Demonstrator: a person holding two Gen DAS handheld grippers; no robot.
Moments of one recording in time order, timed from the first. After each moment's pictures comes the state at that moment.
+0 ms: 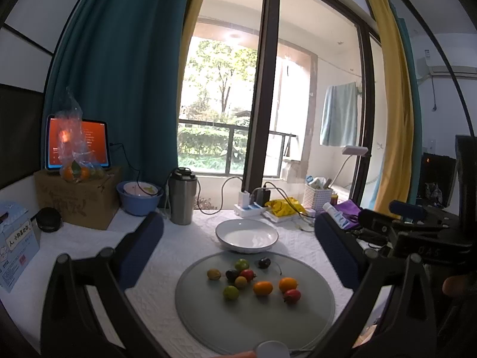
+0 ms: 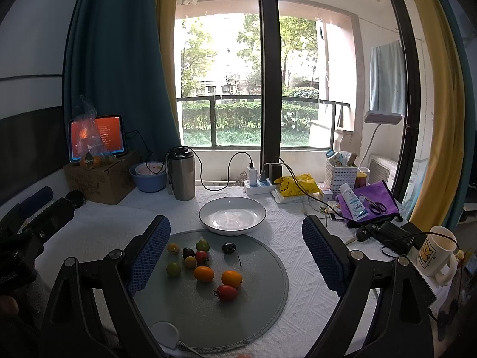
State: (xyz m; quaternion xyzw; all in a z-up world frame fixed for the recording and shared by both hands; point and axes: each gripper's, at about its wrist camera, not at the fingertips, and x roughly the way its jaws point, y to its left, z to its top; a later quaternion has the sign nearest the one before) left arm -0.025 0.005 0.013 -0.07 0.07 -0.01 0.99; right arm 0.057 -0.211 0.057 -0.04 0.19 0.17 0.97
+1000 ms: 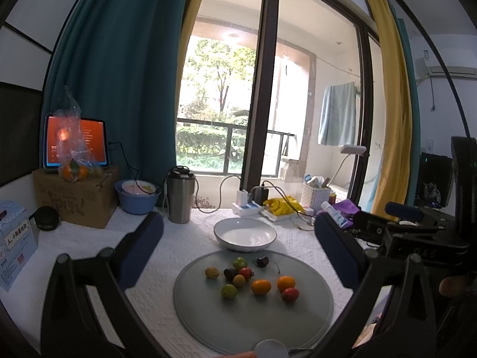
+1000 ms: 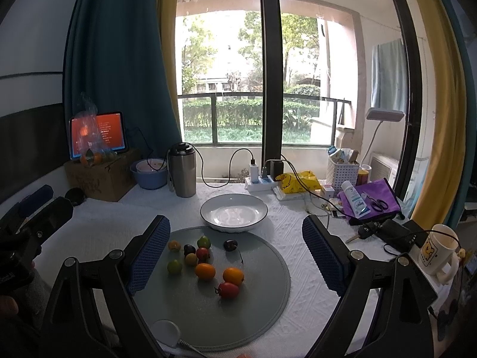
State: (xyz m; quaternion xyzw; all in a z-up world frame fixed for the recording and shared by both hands) left arm -0.025 -0.001 0.011 -0.07 0.08 -0.02 0.99; right arm 0.056 -0.208 0.056 -0.04 0.20 0.17 0.96
